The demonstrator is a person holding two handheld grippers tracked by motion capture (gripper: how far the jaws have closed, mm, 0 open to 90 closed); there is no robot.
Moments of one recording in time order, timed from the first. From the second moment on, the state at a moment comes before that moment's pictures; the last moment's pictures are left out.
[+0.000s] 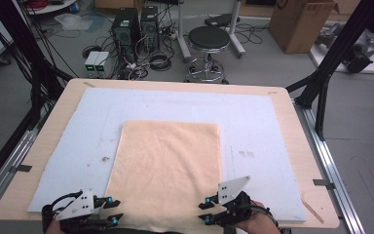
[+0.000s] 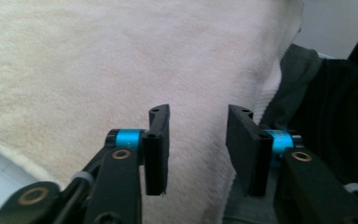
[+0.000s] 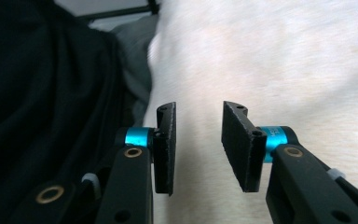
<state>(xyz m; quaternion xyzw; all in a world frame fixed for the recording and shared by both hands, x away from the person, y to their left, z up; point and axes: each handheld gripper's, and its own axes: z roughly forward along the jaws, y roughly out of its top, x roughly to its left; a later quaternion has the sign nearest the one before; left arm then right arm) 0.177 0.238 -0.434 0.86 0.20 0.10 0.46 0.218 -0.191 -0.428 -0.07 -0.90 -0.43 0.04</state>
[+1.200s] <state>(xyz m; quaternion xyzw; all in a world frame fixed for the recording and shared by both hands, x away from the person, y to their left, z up) 0.240 0.237 -0.430 0.81 0.30 0.12 0.49 0.283 -0.211 -0.422 -0.22 -0.85 -0.47 -0.08</state>
